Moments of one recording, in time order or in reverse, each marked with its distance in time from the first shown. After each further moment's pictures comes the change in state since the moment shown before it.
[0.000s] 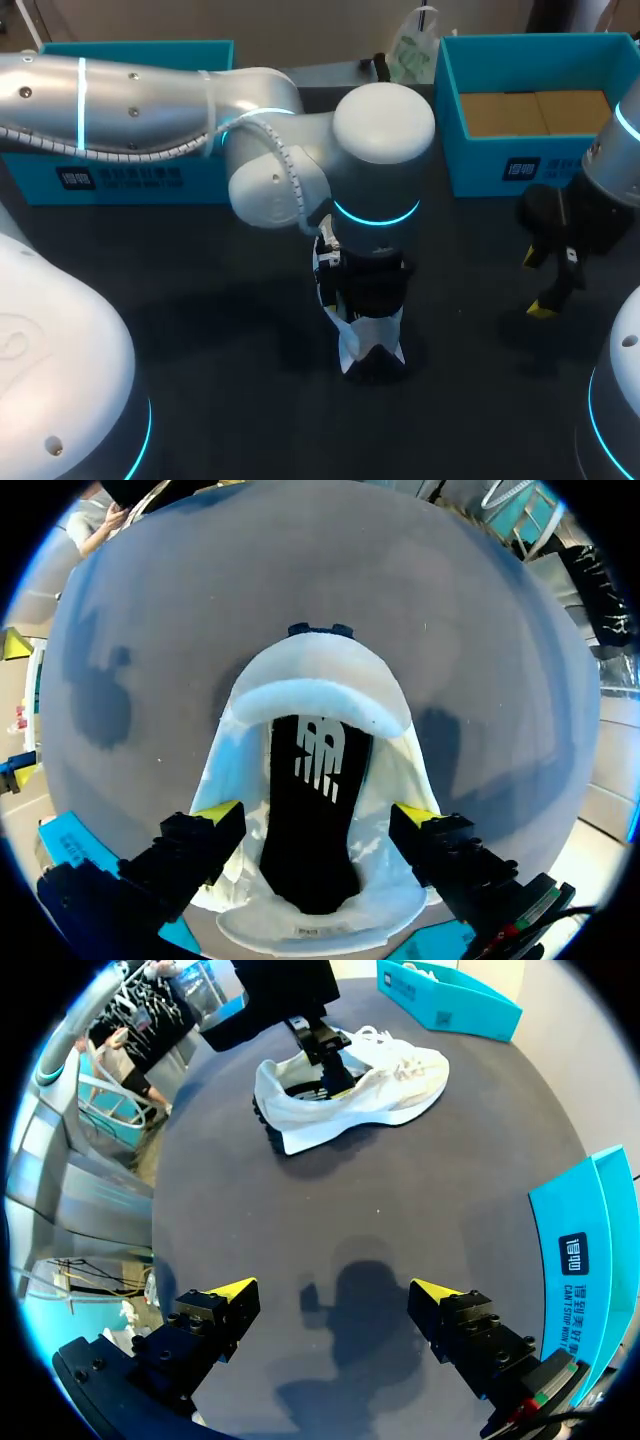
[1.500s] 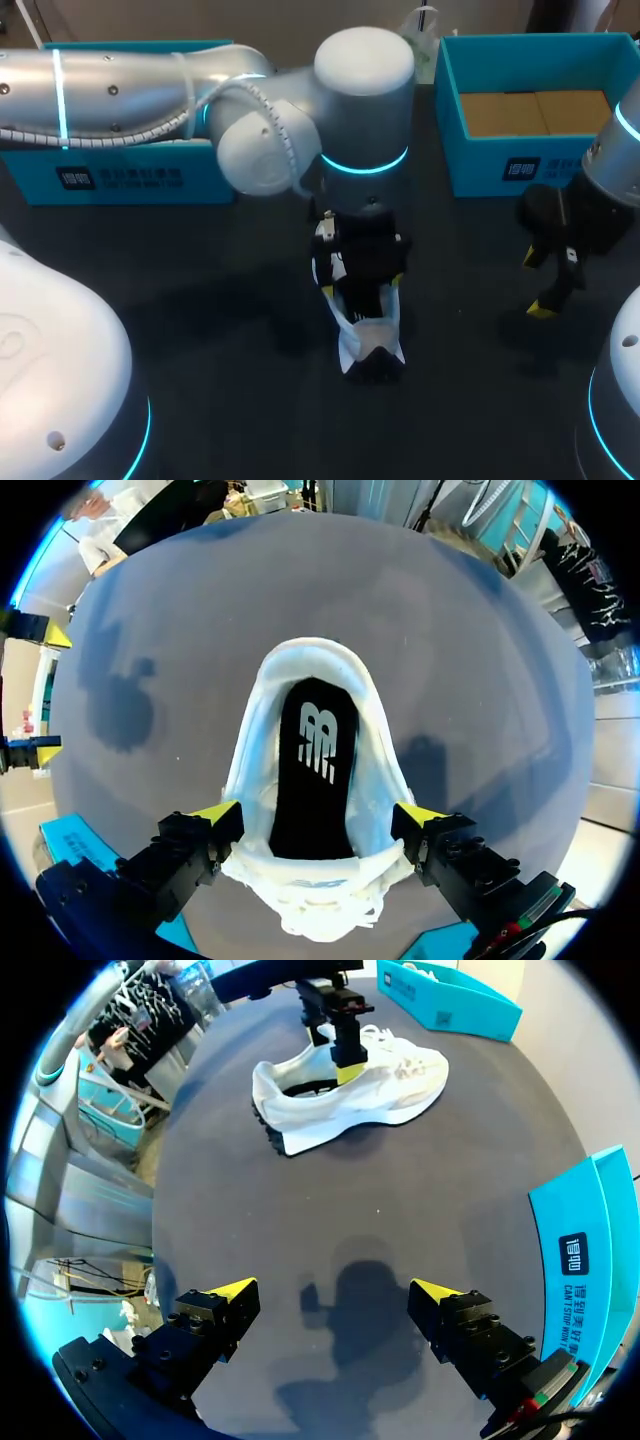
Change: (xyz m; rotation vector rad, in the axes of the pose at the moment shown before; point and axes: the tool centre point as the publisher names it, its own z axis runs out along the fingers) left arm 0.000 0.010 -0.025 0.123 -0.016 0.017; right arm 0.000 0.000 0.000 0.000 0.000 0.000
